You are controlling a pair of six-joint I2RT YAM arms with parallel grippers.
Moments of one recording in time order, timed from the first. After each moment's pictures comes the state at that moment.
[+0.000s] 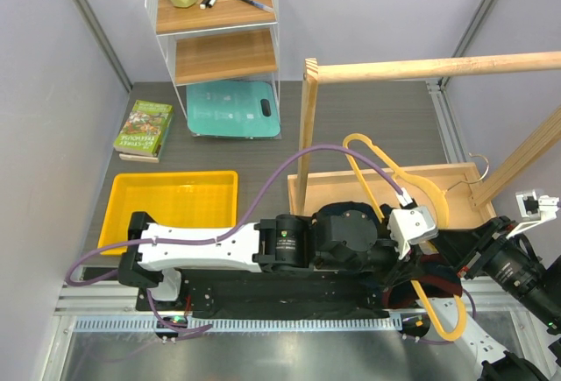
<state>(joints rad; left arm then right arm) -1.60 1.68 1.77 -0.29 -0.06 -0.28 0.36 0.50 1.67 -1.42 -0.17 0.55</state>
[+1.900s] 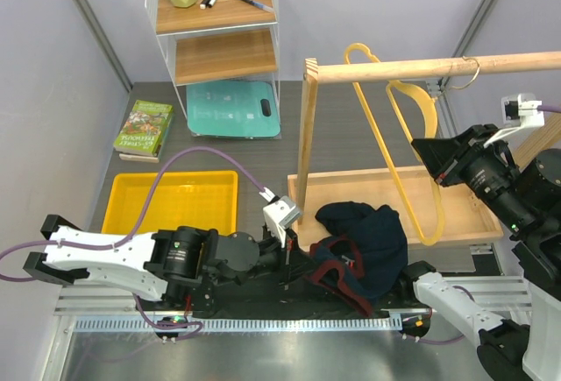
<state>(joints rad) -1.67 1.04 1.11 -0.43 -0.39 -0.76 0.36 0.82 1.75 -1.02 -0.05 0.38</state>
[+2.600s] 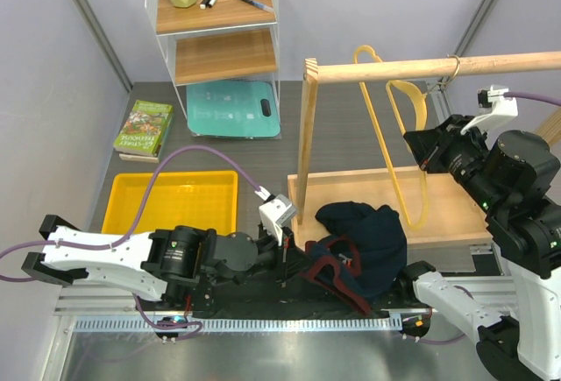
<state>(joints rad) -1.67 1.02 1.11 -0.46 -0.43 -0.76 0.36 0.86 1.63 -0.96 0.06 0.38</state>
